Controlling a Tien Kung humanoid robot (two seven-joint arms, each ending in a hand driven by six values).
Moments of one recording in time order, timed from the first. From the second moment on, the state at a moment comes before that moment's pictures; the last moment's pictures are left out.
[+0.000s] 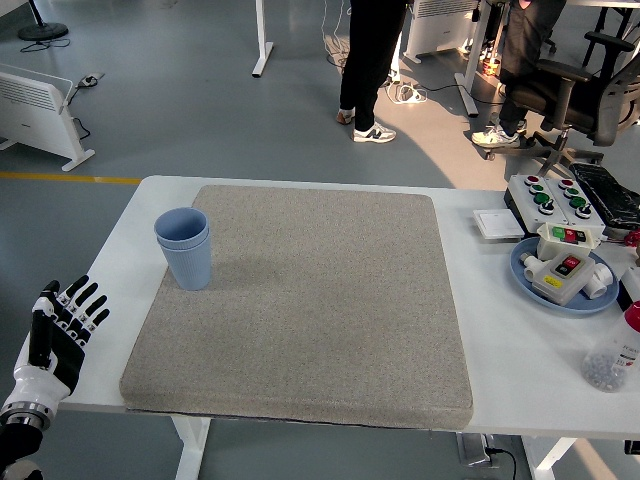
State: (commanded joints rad) left arm -0.01 0.21 -1.48 -1.38 0.68 0.08 -0.15; right arm 0.25 -0.15 0.63 0.24 -0.98 -0.14 -0.27
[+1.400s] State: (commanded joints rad) left arm -0.05 0.22 -1.48 -1.39 0.67 0.09 -0.14; right arm 0.29 -0.16 0.59 0.24 -0.90 -0.15 -0.25
